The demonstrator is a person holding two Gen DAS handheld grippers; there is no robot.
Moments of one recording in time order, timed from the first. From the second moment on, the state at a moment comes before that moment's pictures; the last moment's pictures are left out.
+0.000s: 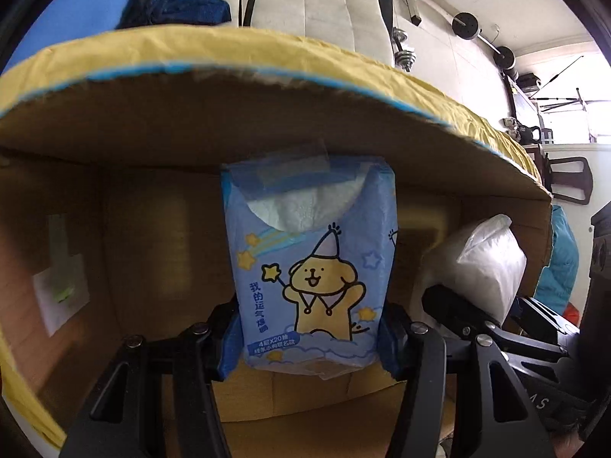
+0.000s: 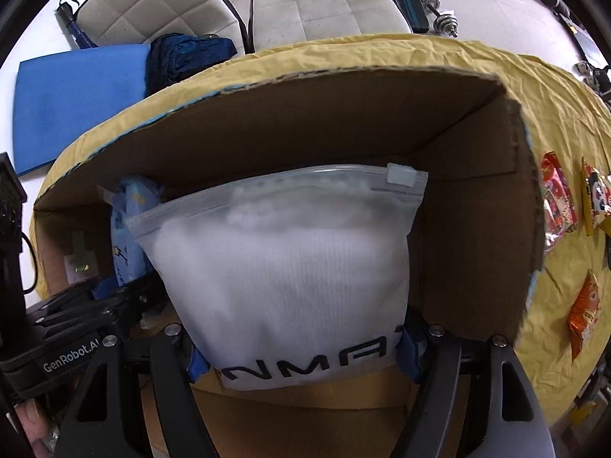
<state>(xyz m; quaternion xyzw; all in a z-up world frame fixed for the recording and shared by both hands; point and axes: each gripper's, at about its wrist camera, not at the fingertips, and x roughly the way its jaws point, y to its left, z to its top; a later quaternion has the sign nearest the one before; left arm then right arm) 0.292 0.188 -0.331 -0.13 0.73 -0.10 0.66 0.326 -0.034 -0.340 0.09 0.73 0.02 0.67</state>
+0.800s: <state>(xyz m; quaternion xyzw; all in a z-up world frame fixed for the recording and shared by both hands) 0.301 0.172 -0.338 -0.12 0.75 -0.15 0.63 0.309 -0.035 -0.333 0.04 0.73 0.05 0.68</state>
